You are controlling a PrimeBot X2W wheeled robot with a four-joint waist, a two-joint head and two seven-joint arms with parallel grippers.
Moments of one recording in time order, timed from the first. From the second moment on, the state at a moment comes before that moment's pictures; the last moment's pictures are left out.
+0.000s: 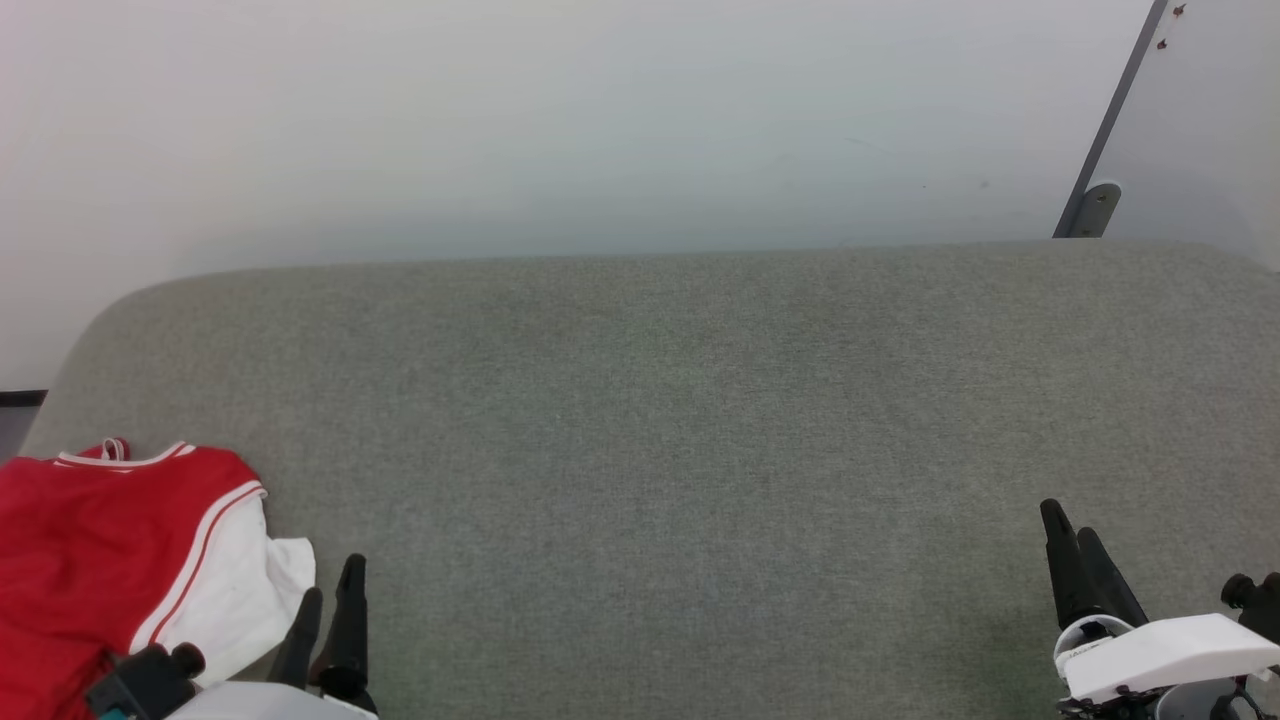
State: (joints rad) left arm 0.05 0.23 -0.06 0.12 -1.02 0.02 -0.09; right arm -0.10 -0.12 0.00 0.31 0.94 0.13 -0.06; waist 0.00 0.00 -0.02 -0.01
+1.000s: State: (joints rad) left arm 0.11 0.25 -0.01 0.06 -0.66 0.01 -0.17; right arm -0.10 -0.11 -0.03 0.25 0.57 0.13 -0.07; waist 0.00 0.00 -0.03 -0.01
